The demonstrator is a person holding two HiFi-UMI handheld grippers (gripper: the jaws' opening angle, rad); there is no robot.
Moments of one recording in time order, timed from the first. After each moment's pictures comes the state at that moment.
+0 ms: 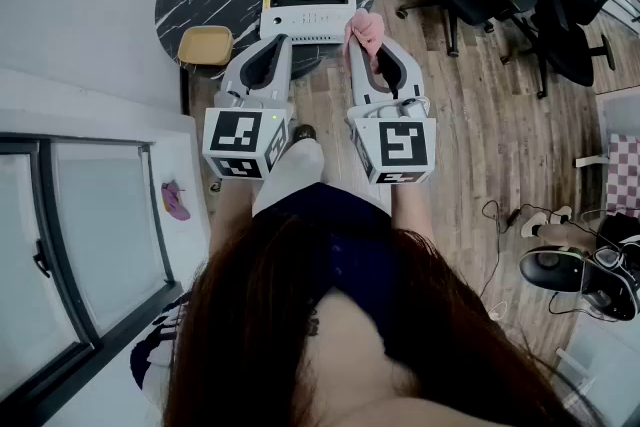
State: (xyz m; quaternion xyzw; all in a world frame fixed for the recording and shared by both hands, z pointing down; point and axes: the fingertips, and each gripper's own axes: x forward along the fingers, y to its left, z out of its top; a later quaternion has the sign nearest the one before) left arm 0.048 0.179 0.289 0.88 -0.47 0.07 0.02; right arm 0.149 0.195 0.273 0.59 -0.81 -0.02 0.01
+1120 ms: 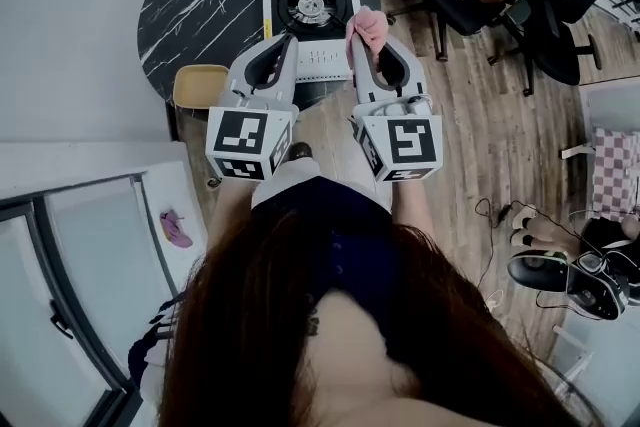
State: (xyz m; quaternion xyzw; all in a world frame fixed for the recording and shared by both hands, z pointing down) left arm 0.015 0.039 0.293 0.90 -0.42 0.06 0.04; right arm 0.107 0.055 0.272 0.61 -0.79 -0.01 0.02
